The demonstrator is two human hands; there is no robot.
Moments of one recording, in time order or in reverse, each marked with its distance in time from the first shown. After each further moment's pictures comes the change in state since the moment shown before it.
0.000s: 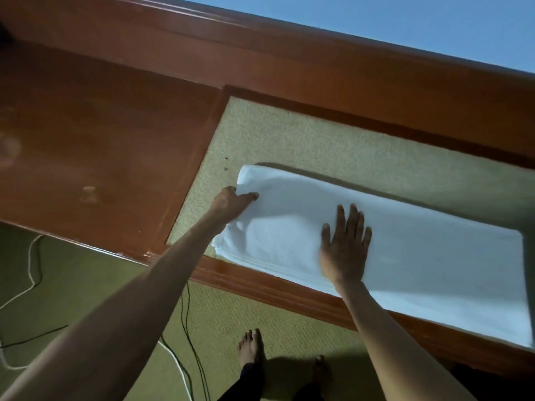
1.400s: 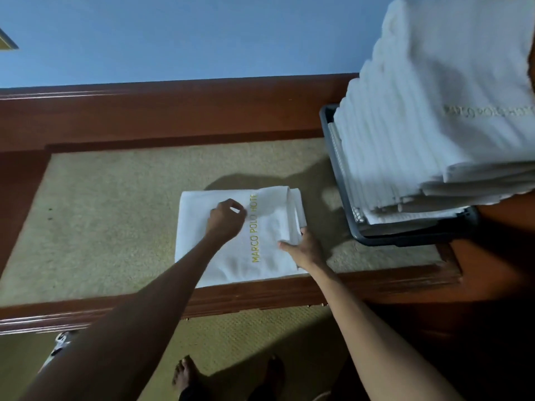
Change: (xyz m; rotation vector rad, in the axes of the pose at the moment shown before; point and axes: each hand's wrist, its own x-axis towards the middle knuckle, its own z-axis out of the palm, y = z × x) left_hand -0.178 0.192 0.359 0.282 -0.059 0.331; right_hand -0.026 0.347 -0.144 0.743 -0.321 0.522
